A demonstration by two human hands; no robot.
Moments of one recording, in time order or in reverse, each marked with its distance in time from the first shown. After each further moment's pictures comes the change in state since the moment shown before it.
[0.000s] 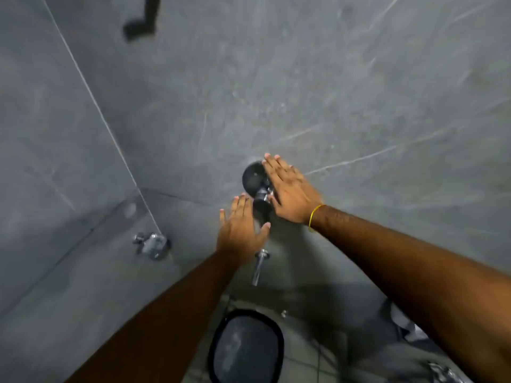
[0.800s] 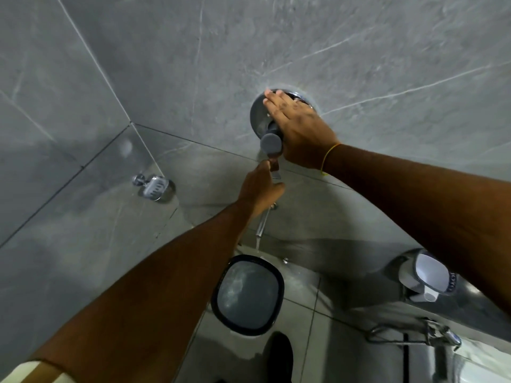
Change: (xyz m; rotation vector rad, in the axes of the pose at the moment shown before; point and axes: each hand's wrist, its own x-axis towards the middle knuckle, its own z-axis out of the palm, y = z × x) left_hand 0.027 0.010 0.061 -0.459 -0.180 -0.232; right_hand 0.038 0.029 0.051 -0.090 0.049 -0.212
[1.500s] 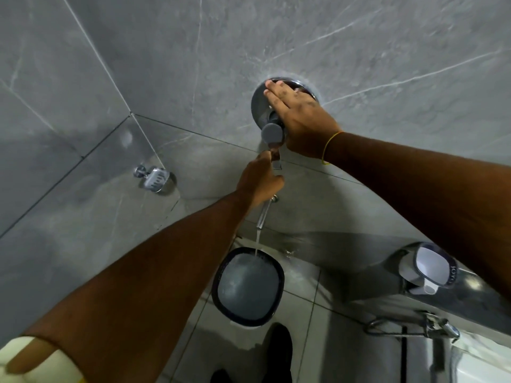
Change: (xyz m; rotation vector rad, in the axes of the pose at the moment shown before) left_hand -0.001 -0.003 0.000 0.089 0.022 0.068; right_hand -0.001 0.003 0.002 0.009 -0.028 -0.028
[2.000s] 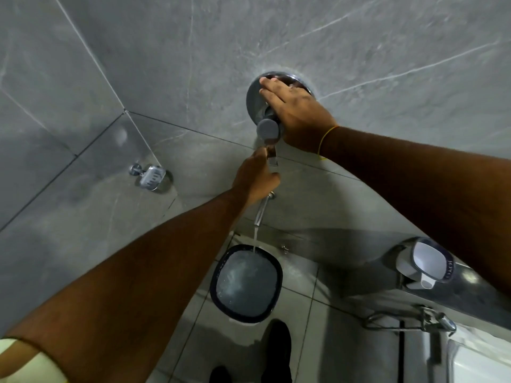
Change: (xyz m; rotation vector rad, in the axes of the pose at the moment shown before) left_hand 0.000 -0.003 0.003 -0.002 0.011 0.017; right_hand 0.001 0.002 -0.001 0.017 0.012 -0.020
